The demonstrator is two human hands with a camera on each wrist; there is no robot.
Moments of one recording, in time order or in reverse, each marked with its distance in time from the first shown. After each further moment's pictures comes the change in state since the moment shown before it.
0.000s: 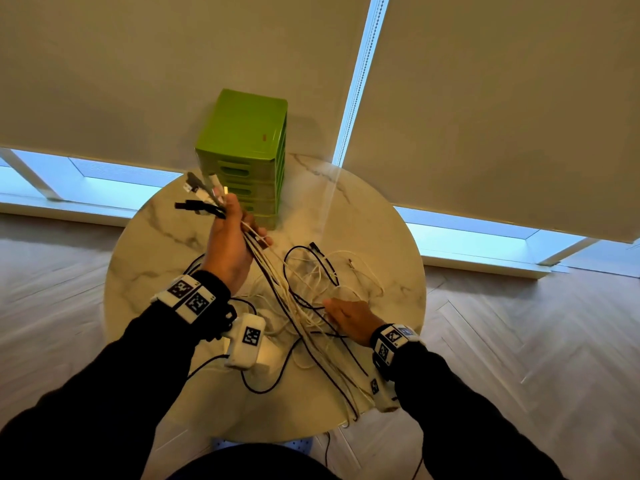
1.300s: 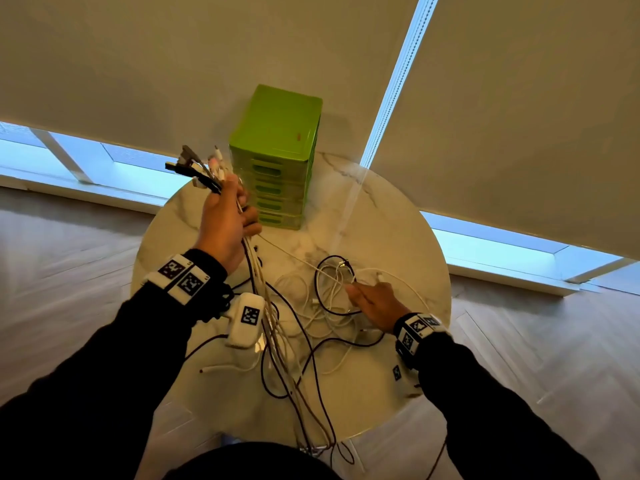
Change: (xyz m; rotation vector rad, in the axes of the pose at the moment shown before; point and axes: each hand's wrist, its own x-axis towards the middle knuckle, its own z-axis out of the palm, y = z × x) left_hand 0.023 0.050 -0.023 0.037 0.080 0.052; right_hand 0.036 -0.007 -0.024 -0.209 0.126 -0.167
